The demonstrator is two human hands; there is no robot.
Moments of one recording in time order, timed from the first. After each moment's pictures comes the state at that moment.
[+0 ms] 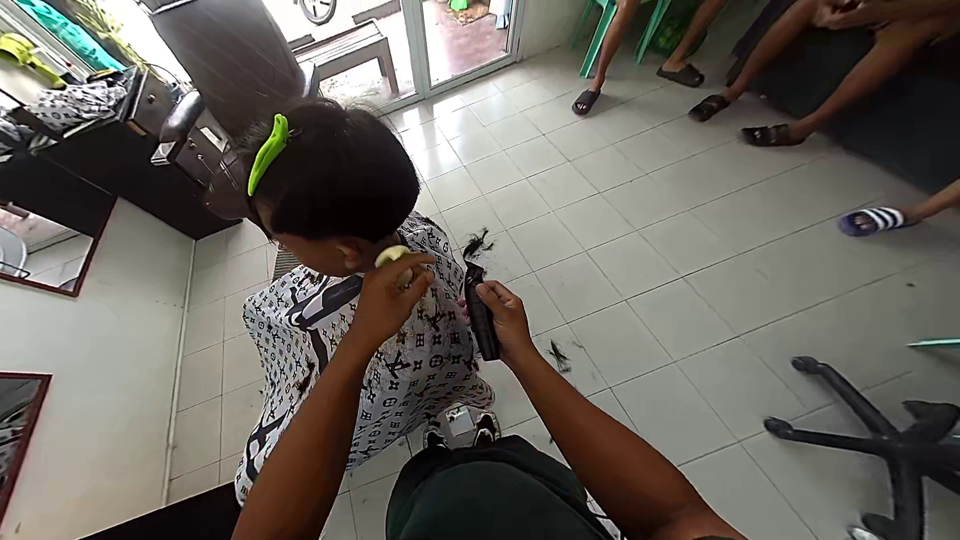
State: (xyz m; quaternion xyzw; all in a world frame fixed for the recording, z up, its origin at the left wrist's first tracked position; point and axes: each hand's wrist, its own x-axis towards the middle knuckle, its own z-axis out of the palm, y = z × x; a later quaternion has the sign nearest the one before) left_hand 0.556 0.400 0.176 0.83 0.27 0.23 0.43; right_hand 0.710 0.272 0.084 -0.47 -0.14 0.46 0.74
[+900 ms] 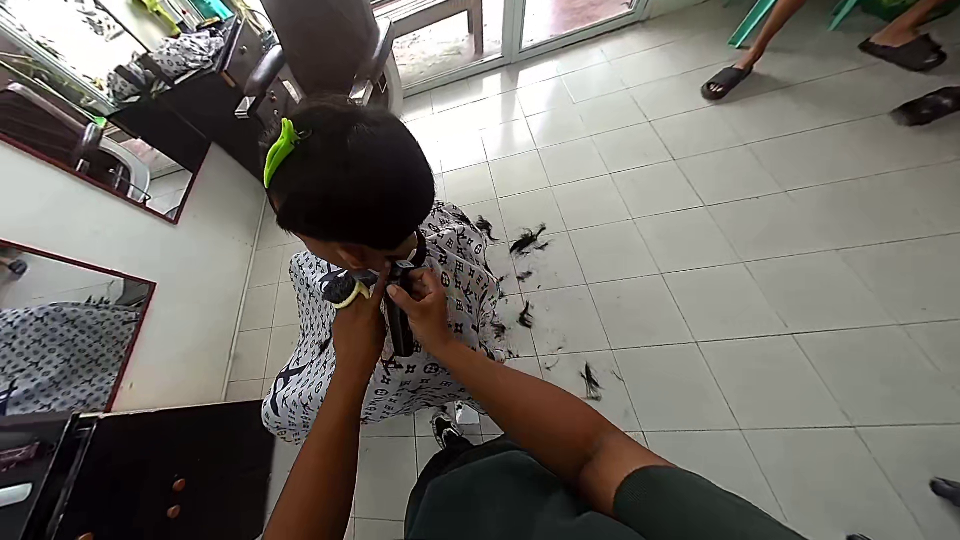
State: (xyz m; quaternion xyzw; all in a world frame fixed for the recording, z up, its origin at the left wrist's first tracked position) left_hand 0.533 0.376 0.130 0.81 0.58 0.10 -0.03; right_hand 0.648 0.364 0.098 -0.42 -0.29 0.51 0.70
